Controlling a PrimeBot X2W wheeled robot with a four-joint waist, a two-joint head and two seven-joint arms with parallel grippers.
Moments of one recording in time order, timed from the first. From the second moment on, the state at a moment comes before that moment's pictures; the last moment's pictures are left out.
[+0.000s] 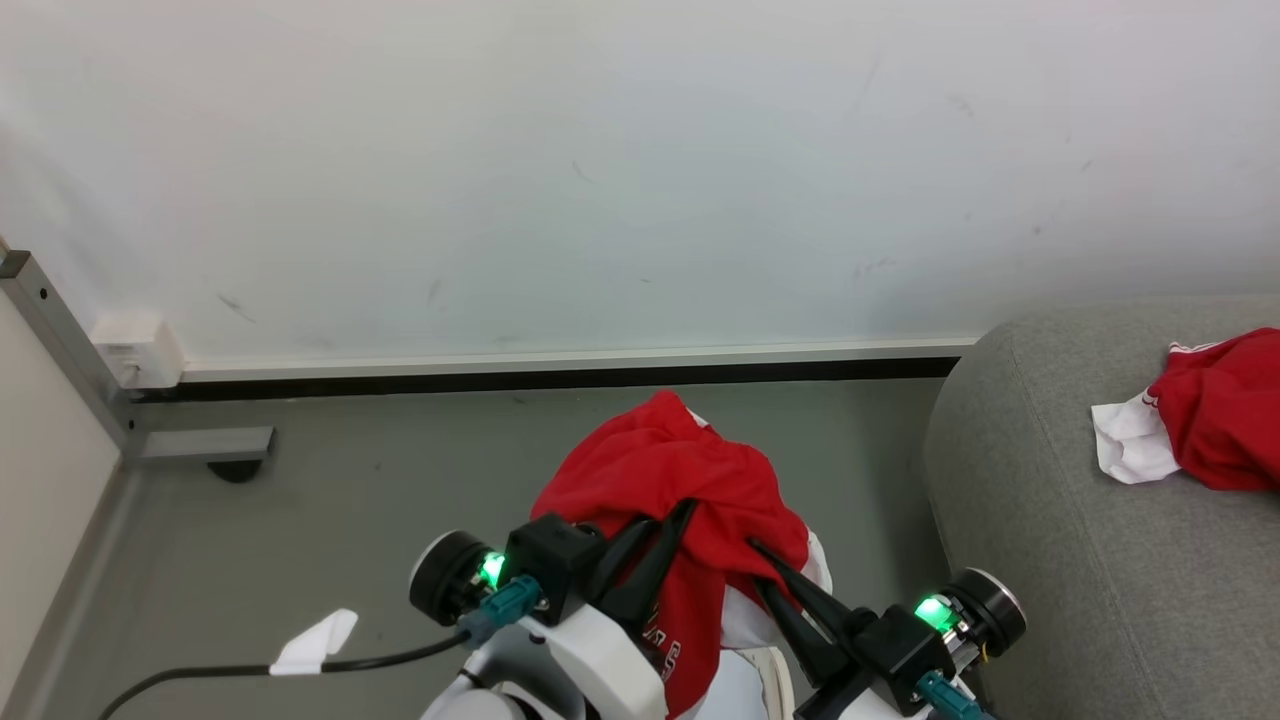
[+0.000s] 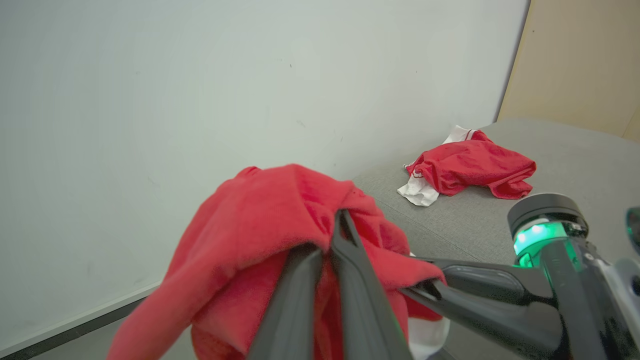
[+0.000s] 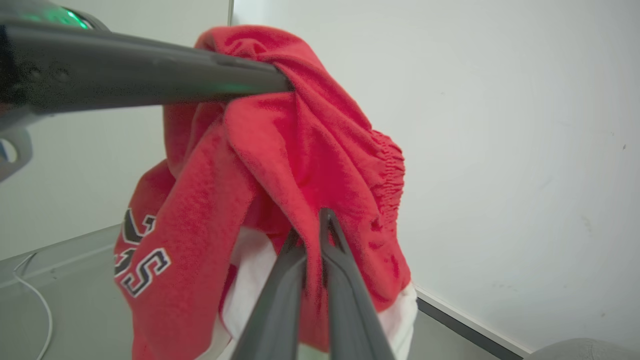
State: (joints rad) left arm -0.30 0.14 -0.57 0.05 -0.25 -0.01 0.03; right arm -0.29 -0.05 0.56 0.38 0.11 0.13 -0.26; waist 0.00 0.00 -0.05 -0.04
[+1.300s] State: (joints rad) left arm -0.30 0.16 -0.57 0.09 -0.27 0.04 0.01; right arm -0.33 -0.05 0.24 0.27 0.31 0.13 -0.26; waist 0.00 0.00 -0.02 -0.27
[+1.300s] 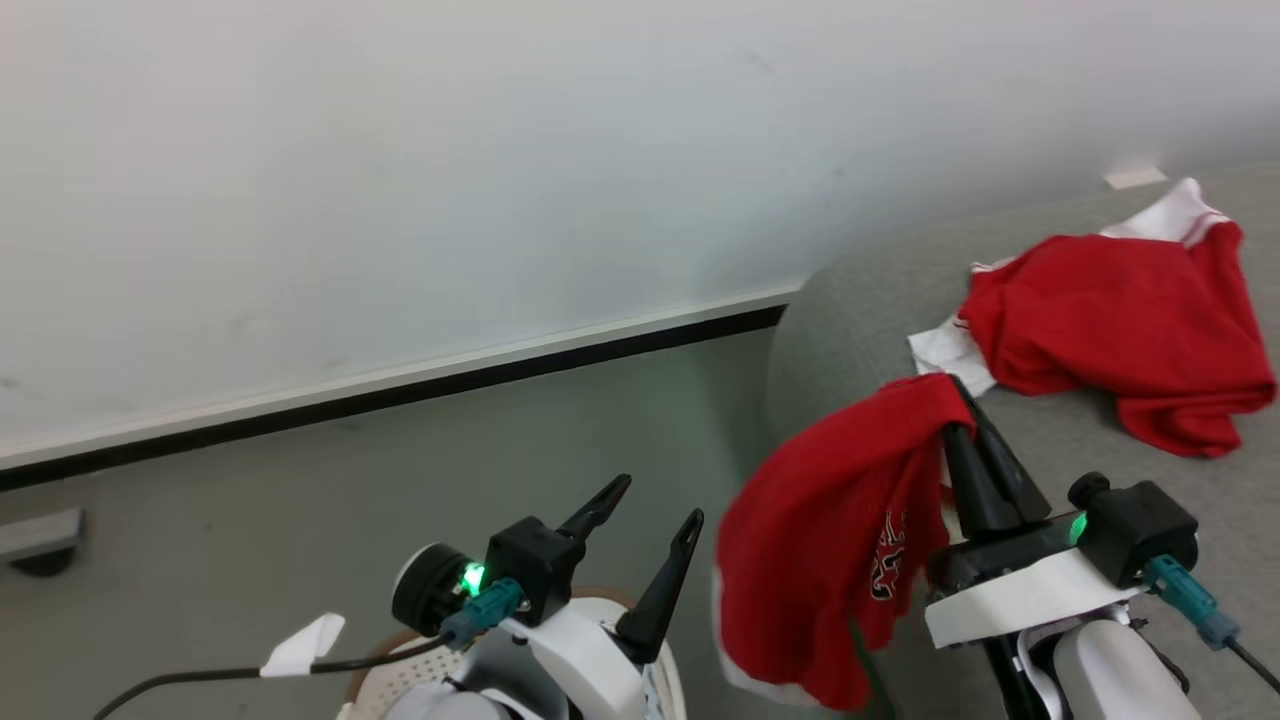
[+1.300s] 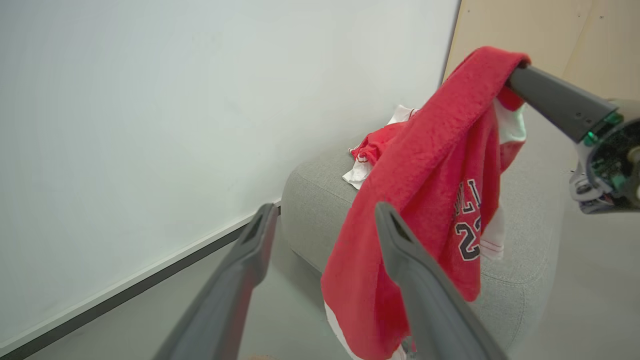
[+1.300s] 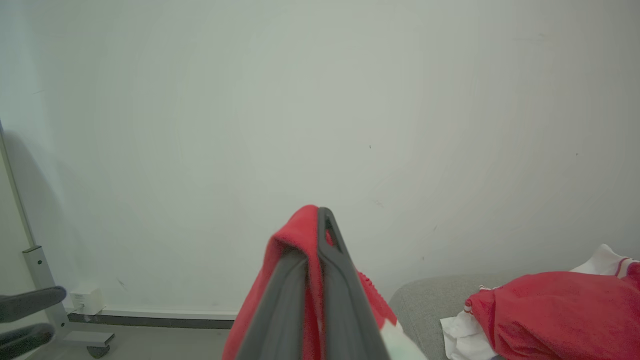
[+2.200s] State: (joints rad) left arm -0.51 0.18 -0.63 0.02 -0.21 -0.01 0.09; right arm -0.65 -0.05 -0.07 0.22 0.37 0.13 -0.26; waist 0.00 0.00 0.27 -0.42
